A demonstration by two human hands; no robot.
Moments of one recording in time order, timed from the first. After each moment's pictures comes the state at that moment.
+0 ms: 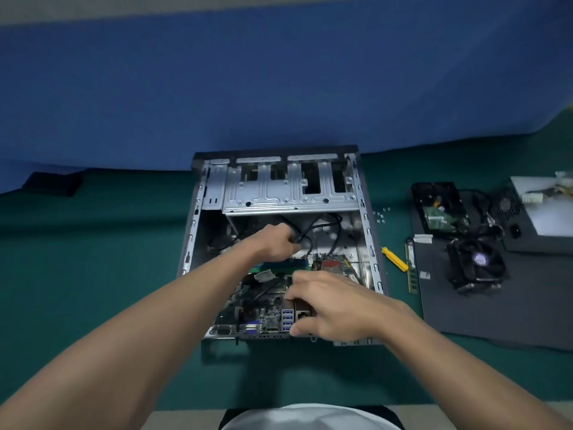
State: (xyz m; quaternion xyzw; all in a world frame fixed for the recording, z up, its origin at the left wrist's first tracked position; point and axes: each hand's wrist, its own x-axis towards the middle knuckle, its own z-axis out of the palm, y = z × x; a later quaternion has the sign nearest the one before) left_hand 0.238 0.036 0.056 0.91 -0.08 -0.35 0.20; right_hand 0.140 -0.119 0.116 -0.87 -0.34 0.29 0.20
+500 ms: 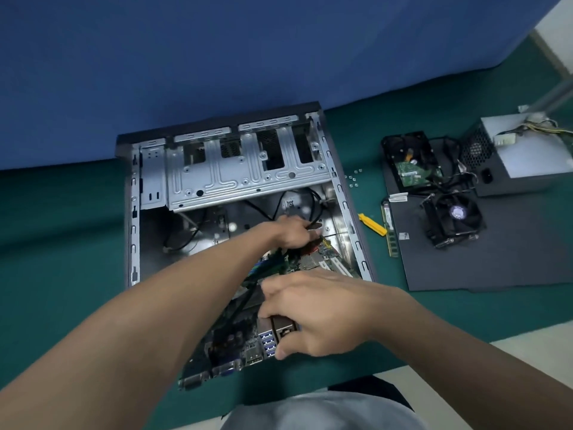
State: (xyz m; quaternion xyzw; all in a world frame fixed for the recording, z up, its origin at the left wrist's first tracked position) left_hand 0.264 -0.040 -0.010 0.85 -0.17 -0.48 0.14; right_hand 0.150 -0.115 0.135 -0.84 -0.35 0.37 0.20
